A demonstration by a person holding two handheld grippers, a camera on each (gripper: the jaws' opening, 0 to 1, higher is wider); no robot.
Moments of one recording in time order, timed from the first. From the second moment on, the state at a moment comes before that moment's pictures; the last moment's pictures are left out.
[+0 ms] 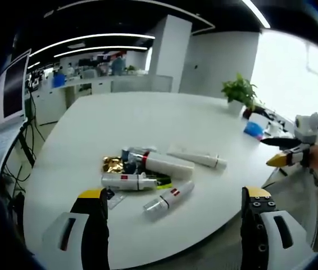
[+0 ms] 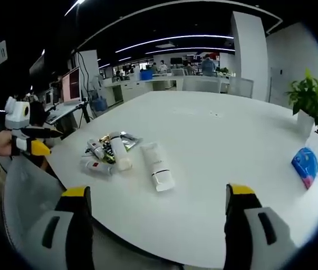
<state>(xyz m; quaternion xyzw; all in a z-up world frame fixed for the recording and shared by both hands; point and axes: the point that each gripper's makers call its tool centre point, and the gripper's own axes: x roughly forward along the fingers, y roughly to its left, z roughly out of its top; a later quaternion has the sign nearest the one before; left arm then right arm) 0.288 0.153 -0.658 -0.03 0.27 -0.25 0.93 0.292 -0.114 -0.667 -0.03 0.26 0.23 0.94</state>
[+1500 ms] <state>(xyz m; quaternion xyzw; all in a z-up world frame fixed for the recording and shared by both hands) 0.284 0.143 -0.661 -0.05 0.29 -0.27 0.92 0.358 -0.079 -0.695 -0.11 0.33 0.31 0.88</state>
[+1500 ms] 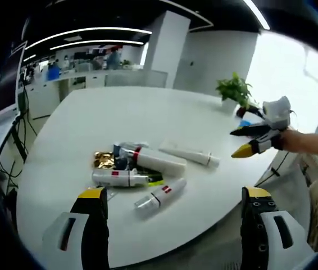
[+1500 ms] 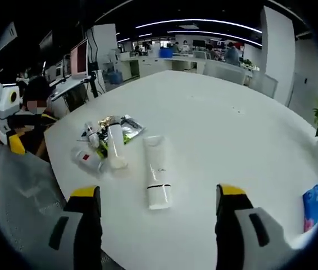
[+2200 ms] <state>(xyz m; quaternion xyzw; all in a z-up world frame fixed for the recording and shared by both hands) 0.288 0.145 -0.671 -0.06 0.31 -0.27 0.91 0.405 -0.032 -0.743 -0.15 0.38 0.37 0.83</state>
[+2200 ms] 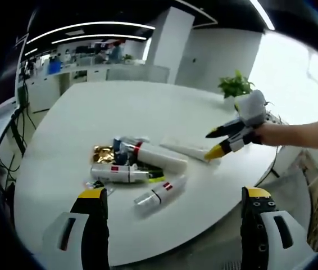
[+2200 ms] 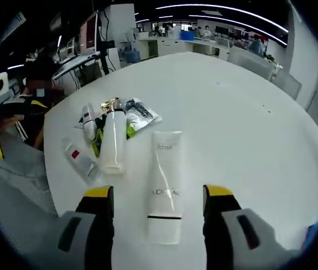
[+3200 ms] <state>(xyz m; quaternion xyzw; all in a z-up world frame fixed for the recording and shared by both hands) 0.292 0.144 -0.680 -0.08 0.33 -0.26 0.90 0.440 -0.016 -0.782 -0.20 0.41 0.36 0.81</state>
